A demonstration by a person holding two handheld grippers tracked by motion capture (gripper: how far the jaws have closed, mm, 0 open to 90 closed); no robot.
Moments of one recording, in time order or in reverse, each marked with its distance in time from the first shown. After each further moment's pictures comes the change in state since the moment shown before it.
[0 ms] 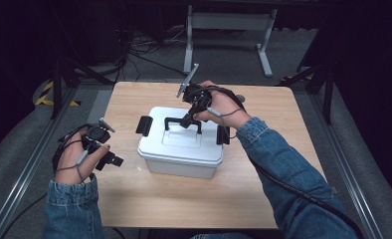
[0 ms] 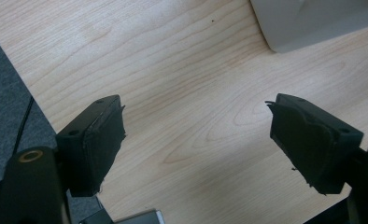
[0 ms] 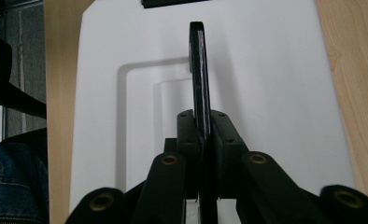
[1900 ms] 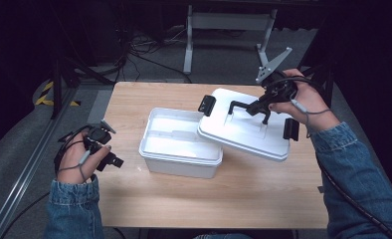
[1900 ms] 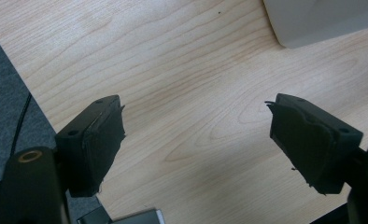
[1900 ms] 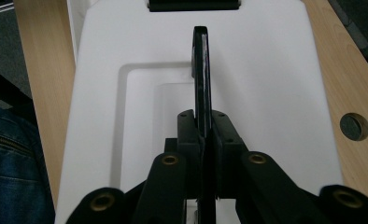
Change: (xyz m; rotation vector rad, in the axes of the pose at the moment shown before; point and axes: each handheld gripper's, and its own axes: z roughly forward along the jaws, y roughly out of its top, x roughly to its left) left arm 0.001 0.001 0.007 0.028 0.005 -0.015; right arm 0.011 -0.129 -0.143 -0.064 -0.208 0.104
